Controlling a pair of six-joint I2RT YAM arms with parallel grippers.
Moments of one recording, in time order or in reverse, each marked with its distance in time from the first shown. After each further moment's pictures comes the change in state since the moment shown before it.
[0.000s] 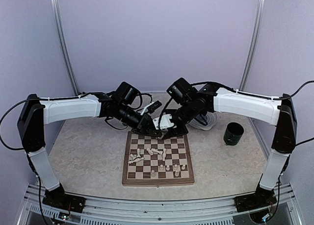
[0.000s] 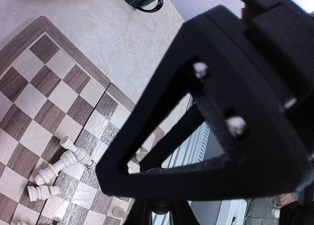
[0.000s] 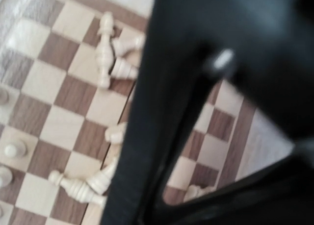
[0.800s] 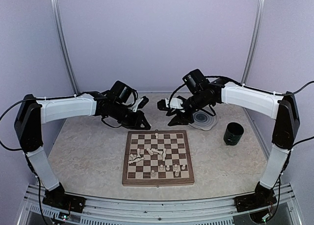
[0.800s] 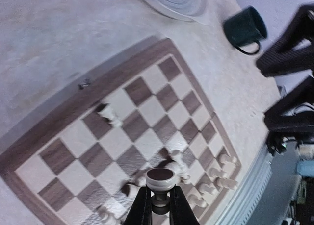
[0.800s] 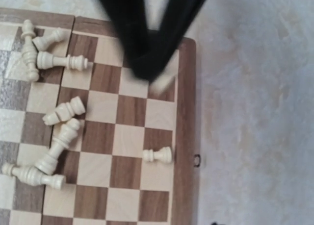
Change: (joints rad) left arm 0.063 -0.031 -0.041 -0.007 -0.458 -0.039; right arm -0.193 -0.004 -0.042 0.108 -0.145 0.183
